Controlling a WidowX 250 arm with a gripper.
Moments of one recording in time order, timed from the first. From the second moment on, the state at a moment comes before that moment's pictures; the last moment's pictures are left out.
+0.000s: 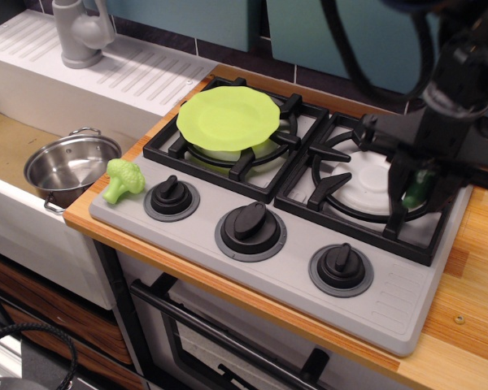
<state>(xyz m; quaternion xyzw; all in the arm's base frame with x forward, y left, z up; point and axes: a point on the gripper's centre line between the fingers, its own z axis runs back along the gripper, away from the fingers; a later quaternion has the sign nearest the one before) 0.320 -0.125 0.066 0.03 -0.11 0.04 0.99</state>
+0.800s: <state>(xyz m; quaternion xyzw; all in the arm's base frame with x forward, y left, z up) 0.352 -0.053 0.084 0.04 -0.12 -0.02 0.99</state>
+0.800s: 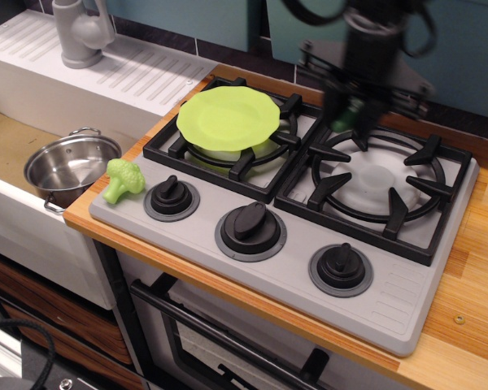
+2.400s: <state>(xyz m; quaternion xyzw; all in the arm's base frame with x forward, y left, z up) 0.354 0.040 0.068 0.03 -0.15 -0.06 0.99</state>
